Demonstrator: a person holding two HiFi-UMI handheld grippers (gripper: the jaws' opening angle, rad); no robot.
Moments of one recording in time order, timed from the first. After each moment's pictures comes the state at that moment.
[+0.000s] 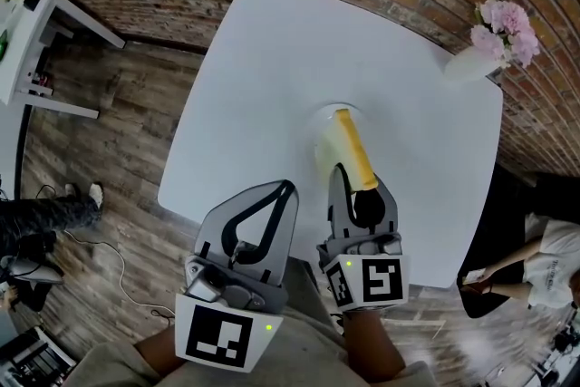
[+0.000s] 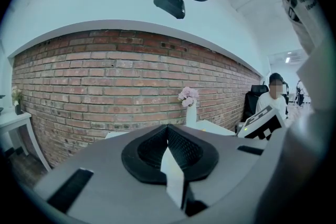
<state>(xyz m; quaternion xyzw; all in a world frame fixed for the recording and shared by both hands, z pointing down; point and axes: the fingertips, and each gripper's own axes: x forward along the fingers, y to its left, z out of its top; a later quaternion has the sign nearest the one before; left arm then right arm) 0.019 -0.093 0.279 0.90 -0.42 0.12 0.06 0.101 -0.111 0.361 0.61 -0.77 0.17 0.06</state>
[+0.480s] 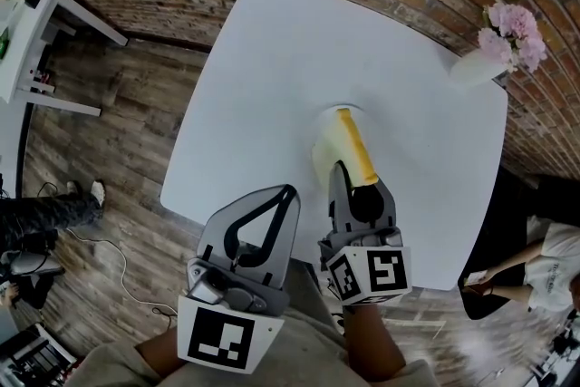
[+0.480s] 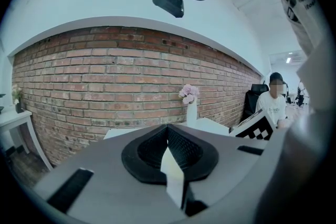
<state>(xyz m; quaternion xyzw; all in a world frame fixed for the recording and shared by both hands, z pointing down) 0.015 -0.095 0.288 0.90 -0.42 0.13 0.07 0.099 -0.121 0.381 0.61 -0.76 0.21 0.04</state>
